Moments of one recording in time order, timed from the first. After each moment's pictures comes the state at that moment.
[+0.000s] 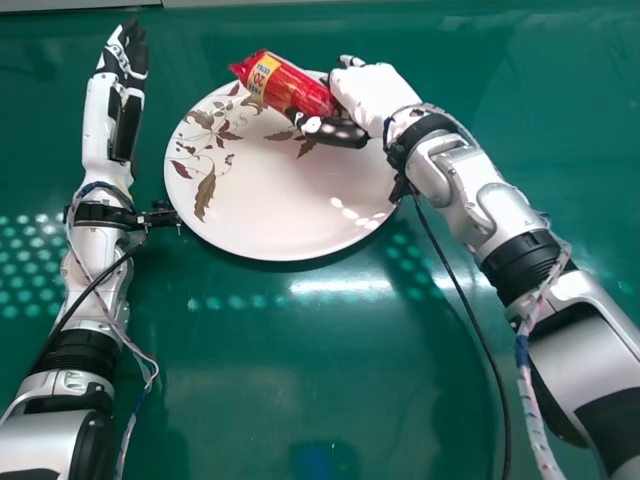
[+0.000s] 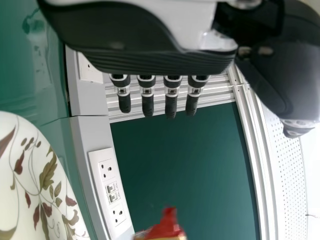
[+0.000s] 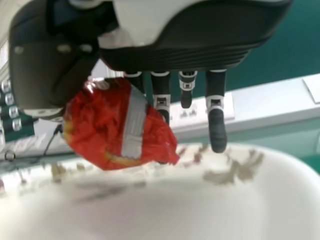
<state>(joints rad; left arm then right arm) -0.65 0.30 0.17 0.81 0.03 -0.72 0.03 -1.04 -0.37 0.49 0.78 -0.86 -0.17 -0.01</state>
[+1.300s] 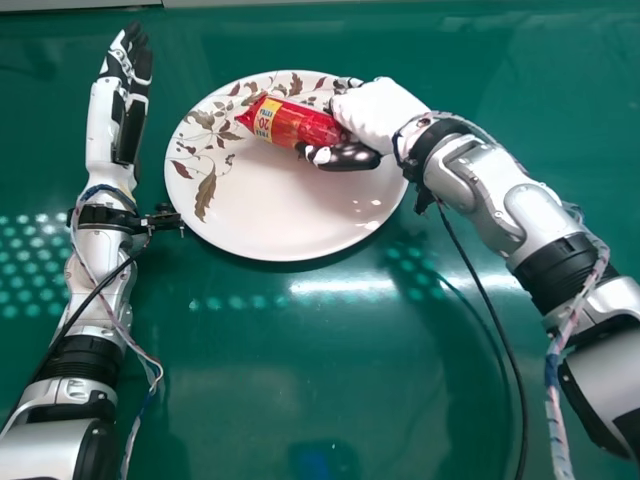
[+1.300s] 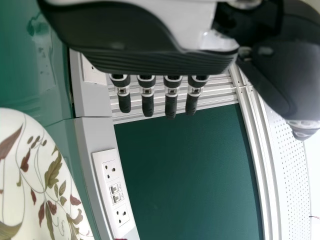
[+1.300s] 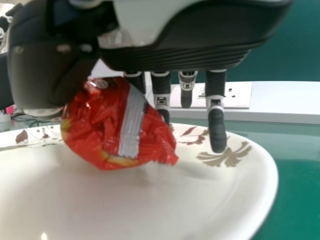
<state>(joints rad) -0.62 0.29 0.17 0.75 0.04 -0.66 0.04 -0.98 -0.51 0.54 0.53 -0.88 -0.20 0.18</state>
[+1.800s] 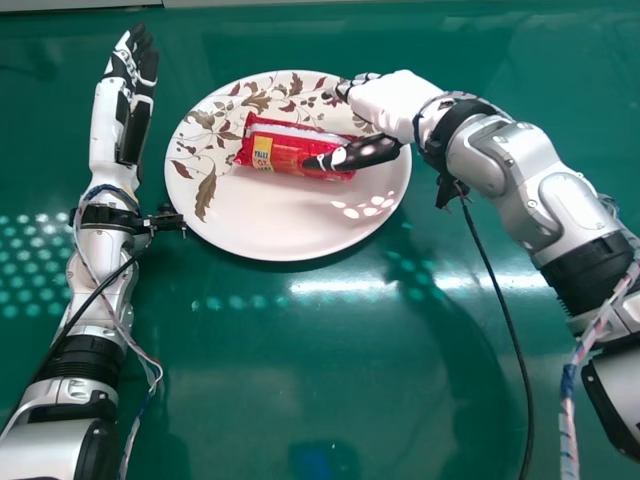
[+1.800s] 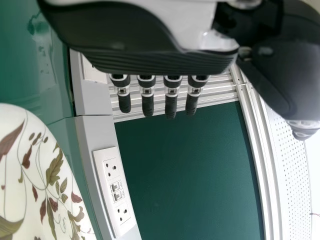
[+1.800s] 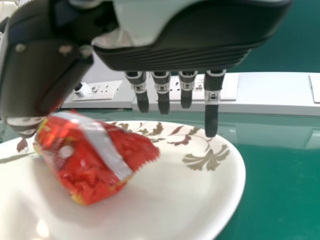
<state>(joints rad) -0.62 0.28 0.17 0.74 0.06 -0.66 0.05 -0.95 -0.57 0.46 0.38 -0.82 -0.17 0.37</state>
